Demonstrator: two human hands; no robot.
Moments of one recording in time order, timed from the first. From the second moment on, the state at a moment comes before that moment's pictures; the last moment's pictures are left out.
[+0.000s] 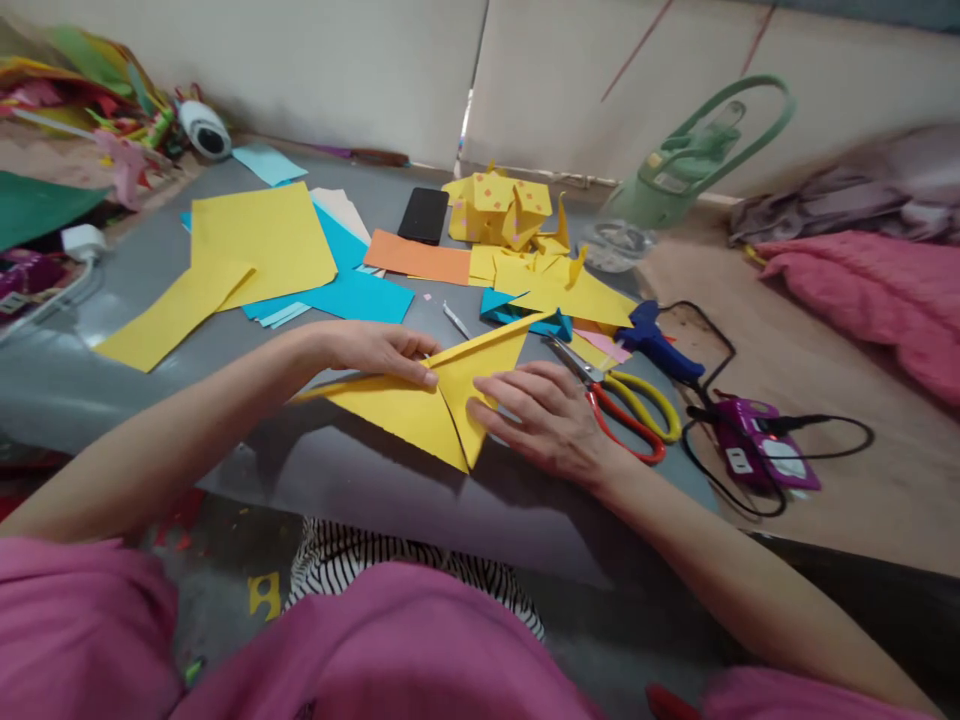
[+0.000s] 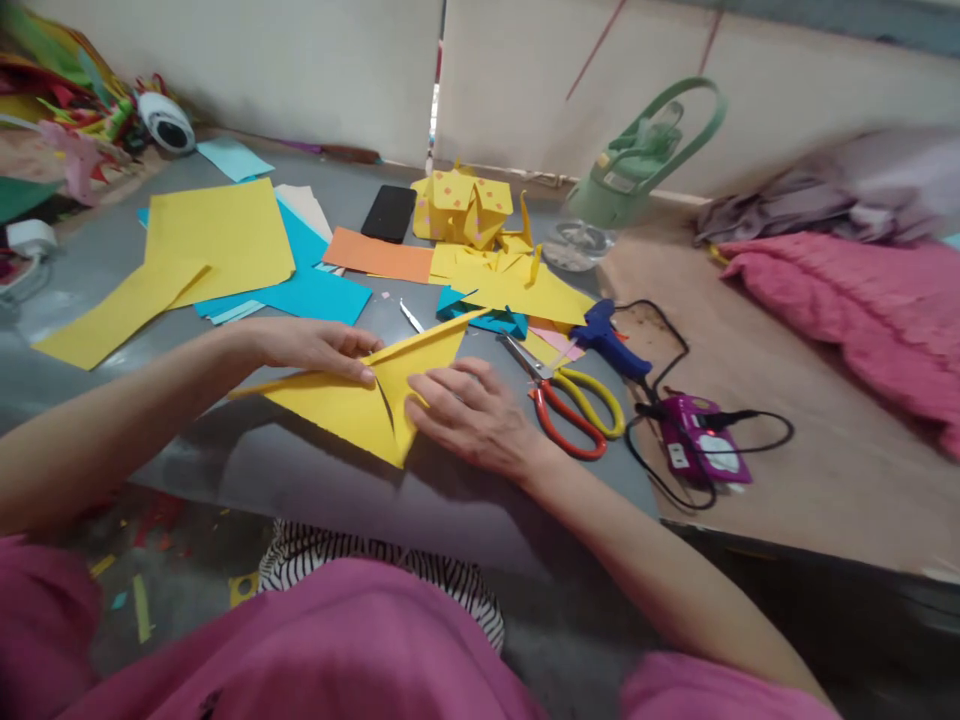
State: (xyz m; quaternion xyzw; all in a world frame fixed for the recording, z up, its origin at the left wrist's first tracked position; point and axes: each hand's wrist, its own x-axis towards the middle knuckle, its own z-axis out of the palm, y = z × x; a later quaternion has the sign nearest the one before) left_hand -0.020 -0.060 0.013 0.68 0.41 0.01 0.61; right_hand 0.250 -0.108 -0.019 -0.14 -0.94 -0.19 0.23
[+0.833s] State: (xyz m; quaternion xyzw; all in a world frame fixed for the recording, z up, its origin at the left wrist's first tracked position) left_hand -0.007 -0.173 -0.032 0.91 0.37 0.19 0.01; right_hand 0.238 -0.102 -0.036 -0.47 -0.72 0.43 0.26
